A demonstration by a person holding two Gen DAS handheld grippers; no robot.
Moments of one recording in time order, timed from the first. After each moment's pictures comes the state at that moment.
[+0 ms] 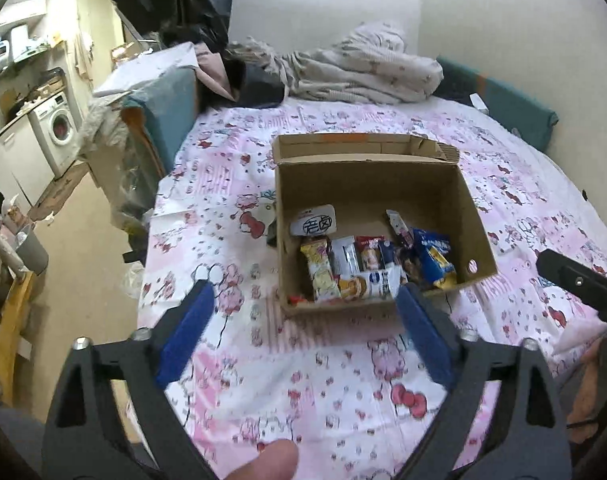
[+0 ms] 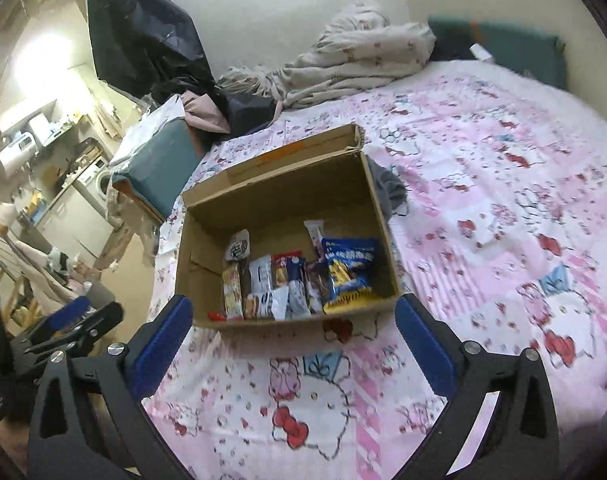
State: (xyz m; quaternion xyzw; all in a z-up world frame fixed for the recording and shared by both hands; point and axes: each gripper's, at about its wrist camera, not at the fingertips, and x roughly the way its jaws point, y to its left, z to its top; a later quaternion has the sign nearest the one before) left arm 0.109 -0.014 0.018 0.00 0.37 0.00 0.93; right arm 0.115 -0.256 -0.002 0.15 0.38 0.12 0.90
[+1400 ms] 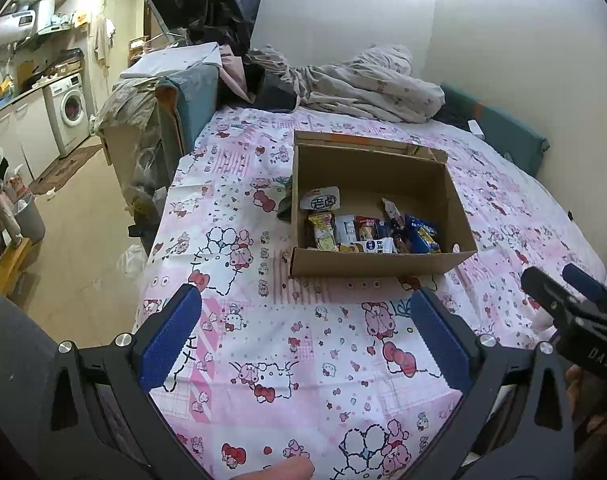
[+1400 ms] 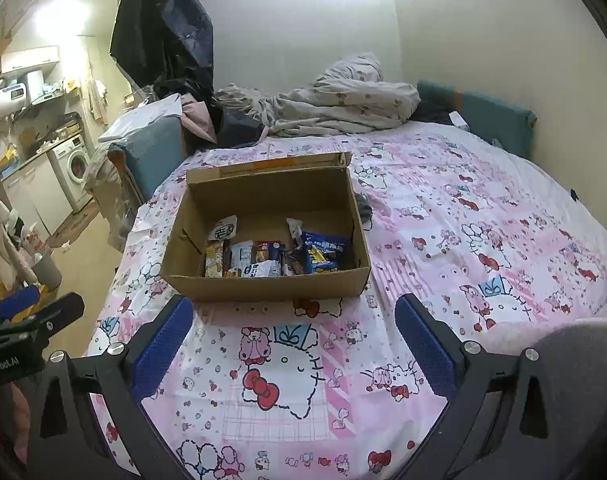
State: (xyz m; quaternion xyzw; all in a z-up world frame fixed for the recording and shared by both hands) left arm 0.027 0.012 0.006 -0.05 0.34 0.00 0.94; right arm 0.033 -0.218 0.002 0.04 0.32 0.07 0.95
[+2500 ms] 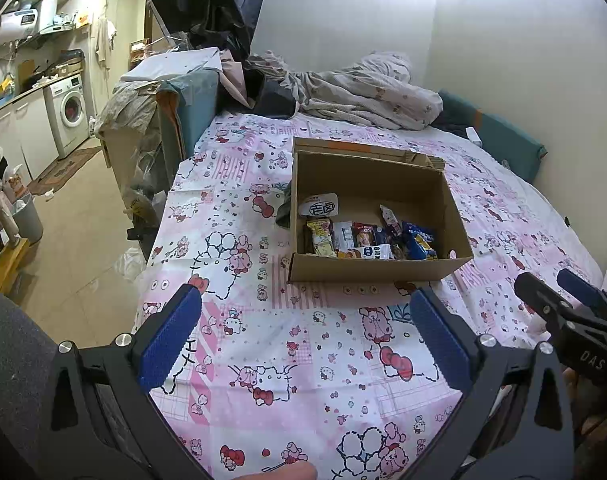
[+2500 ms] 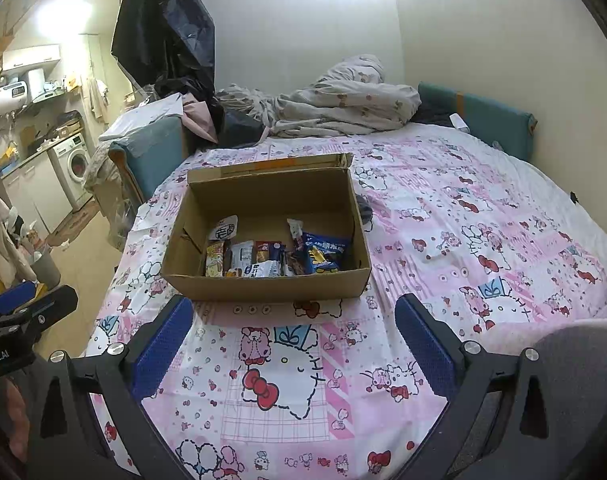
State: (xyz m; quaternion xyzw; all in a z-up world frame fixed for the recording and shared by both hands) left arm 0.024 0.013 0.009 -0.05 0.33 0.00 0.94; right arm 0.033 -0.216 0.002 0.04 0.31 0.07 0.95
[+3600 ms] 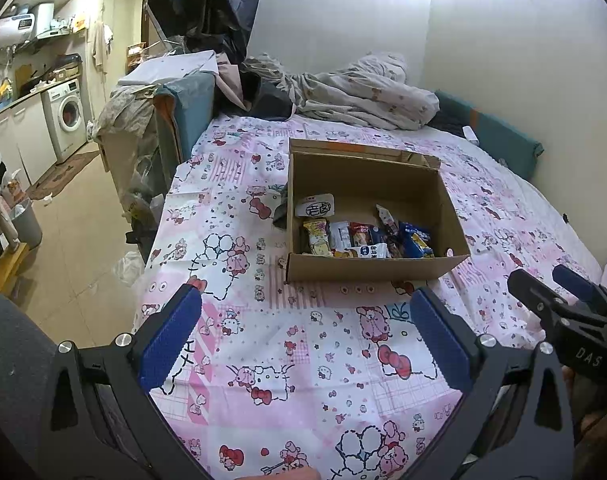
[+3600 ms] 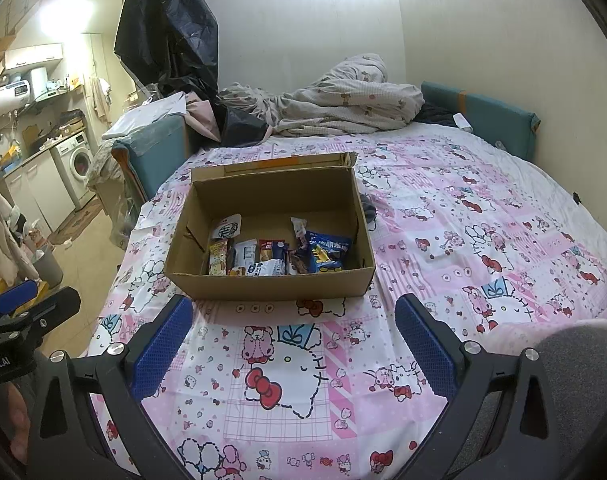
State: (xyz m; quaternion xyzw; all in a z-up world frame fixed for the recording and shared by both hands) left arm 0.022 0.010 0.010 -0.05 0.33 -0.01 0.94; right arm 0.032 -0.214 0.000 0.04 0.31 0.08 0.95
